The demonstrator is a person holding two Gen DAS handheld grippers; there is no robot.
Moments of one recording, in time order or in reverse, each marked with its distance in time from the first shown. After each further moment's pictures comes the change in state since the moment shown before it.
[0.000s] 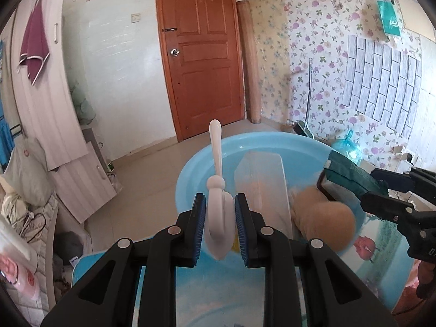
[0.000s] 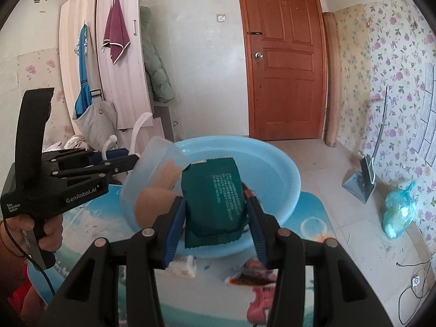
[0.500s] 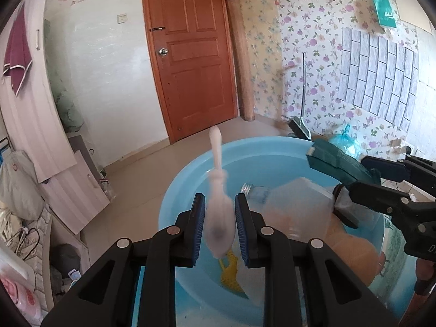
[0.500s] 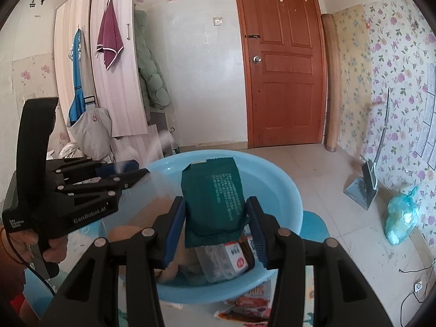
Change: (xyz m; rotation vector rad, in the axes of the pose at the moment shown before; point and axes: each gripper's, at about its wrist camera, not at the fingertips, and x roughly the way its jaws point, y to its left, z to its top) left arm 0.043 -0.010 0.022 0.046 0.016 -0.028; right arm 0.030 -0.009 0.021 0.004 -0.026 -0.004
